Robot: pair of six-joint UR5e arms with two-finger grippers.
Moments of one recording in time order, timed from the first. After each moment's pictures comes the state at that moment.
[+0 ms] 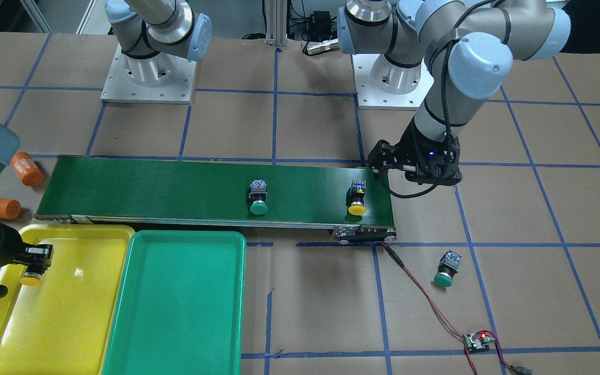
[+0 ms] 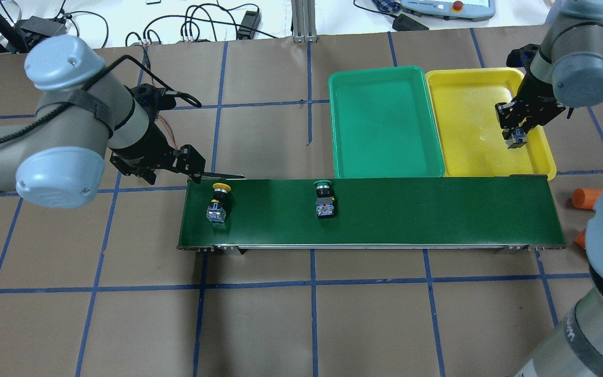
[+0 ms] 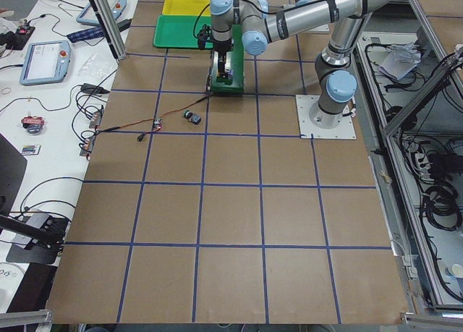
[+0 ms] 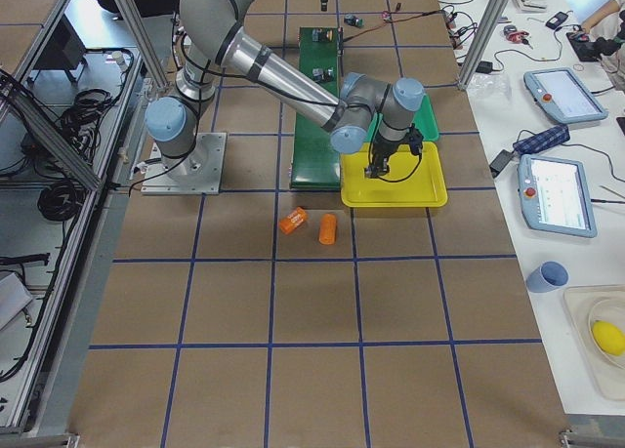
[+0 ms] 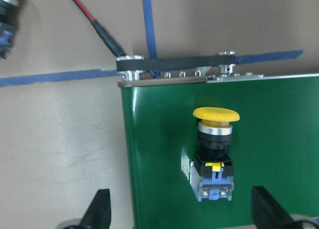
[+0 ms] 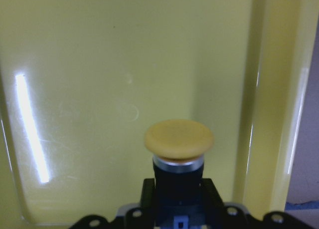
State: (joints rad) left arm -1.48 -1.62 -1.88 -1.24 1.50 0.14; right arm 1.23 -1.07 1.57 -1.98 -1.64 -0.34
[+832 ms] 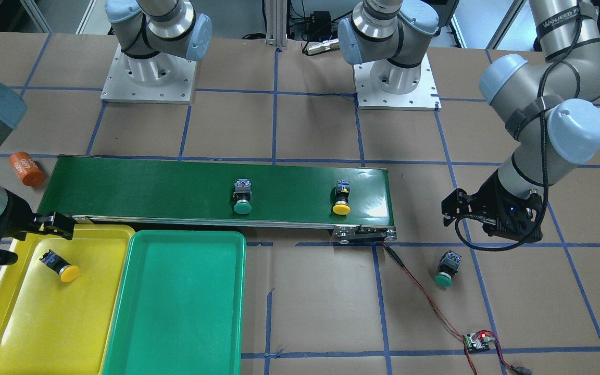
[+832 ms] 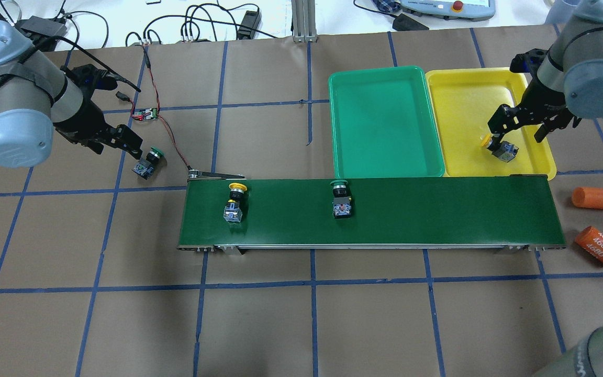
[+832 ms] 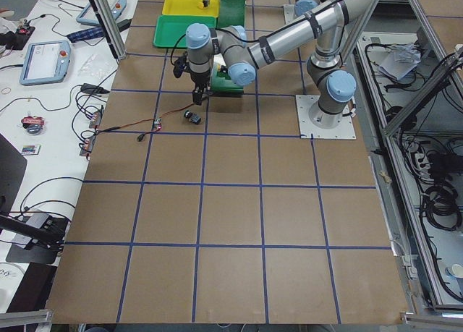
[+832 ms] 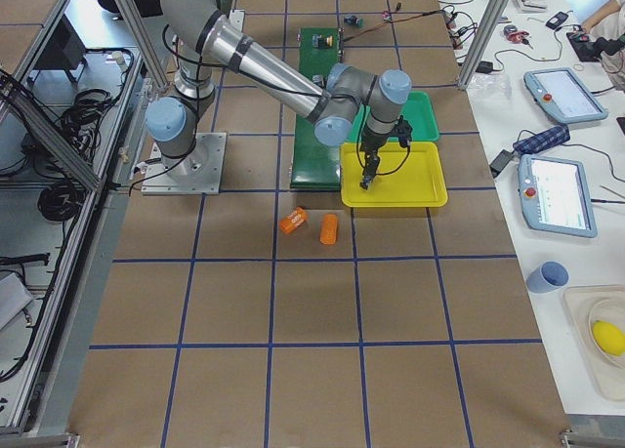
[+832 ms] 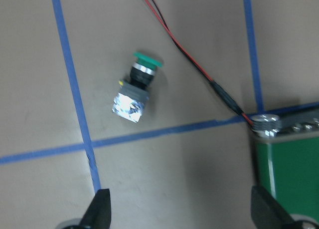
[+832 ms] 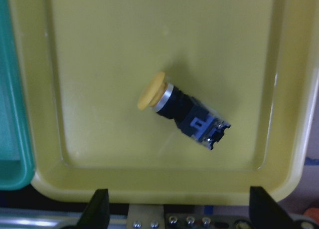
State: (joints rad) left arm -1.26 -1.83 -1.81 -1.05 1.51 0.55; right arm 1.24 -1.24 1.72 -1.96 -1.59 -0.37
